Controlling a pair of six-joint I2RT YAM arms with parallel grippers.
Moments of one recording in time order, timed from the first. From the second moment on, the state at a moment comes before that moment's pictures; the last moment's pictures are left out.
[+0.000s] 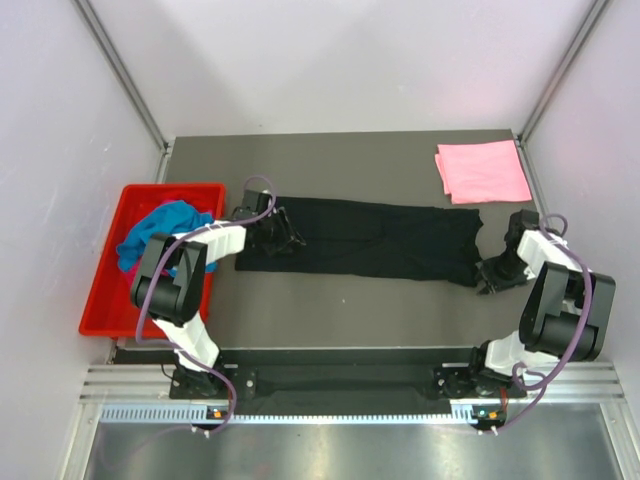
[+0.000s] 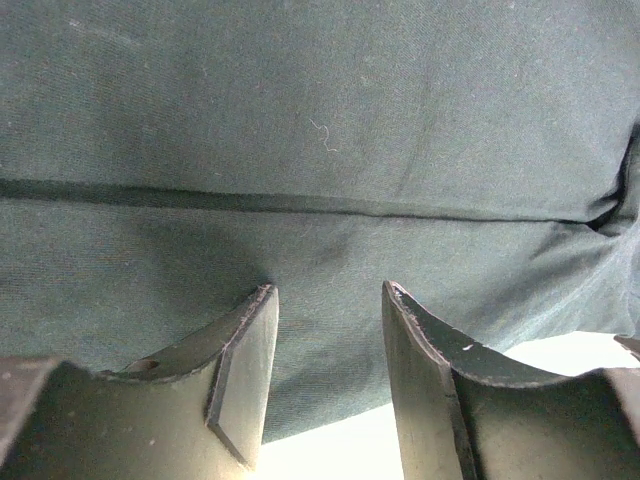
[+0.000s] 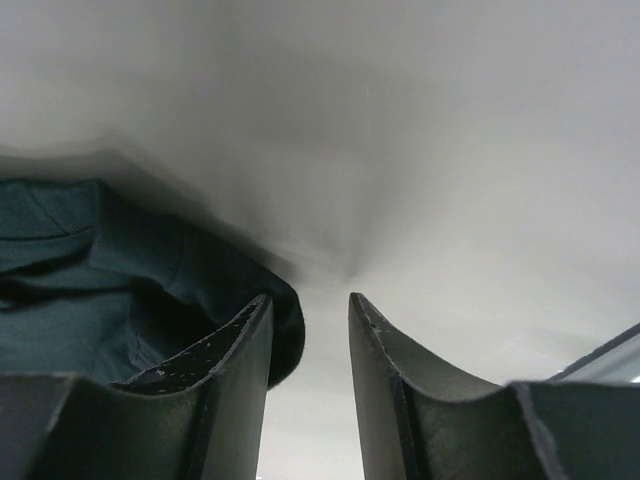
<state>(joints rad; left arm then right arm) -0.28 1.75 0.95 -0.12 0.28 -0.73 -0.30 1.48 0.83 -0.82 0.02 1.02</state>
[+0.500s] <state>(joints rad) -0.29 1.73 0.91 -0.07 0.25 -0.76 -0.30 1.48 0.79 -0.74 0.02 1.08</state>
